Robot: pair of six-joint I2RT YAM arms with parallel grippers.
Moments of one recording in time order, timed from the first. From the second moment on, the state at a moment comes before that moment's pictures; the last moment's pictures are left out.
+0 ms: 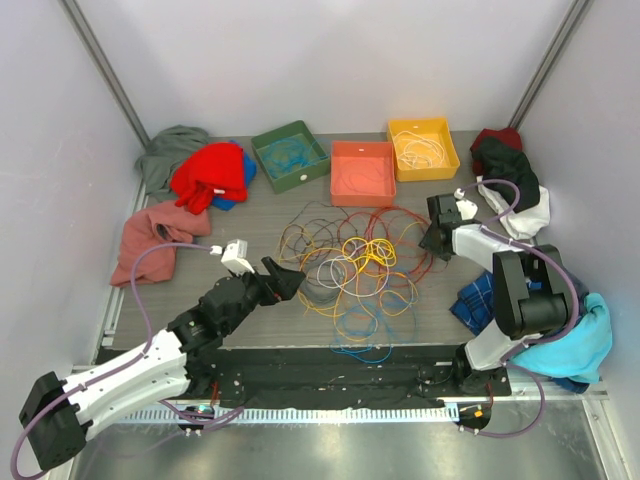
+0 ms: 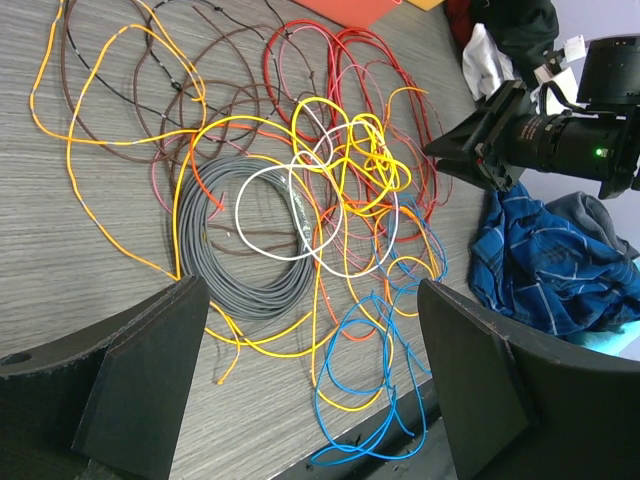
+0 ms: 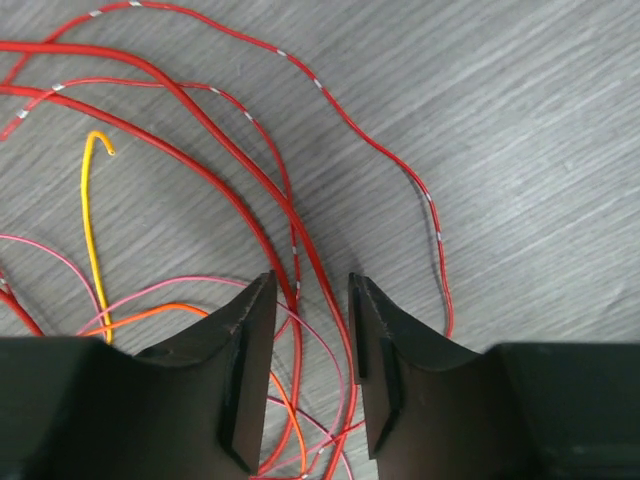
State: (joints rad) left arm -0.86 0.69 0.30 0.11 -0.30 -0.87; right arm 0.14 1.60 0.85 -0.30 0.31 0.67
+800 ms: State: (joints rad) left arm -0.86 0.74 0.30 0.12 -0.29 -0.89; right arm 0.32 1.24 0.75 -0.23 0.20 0.66
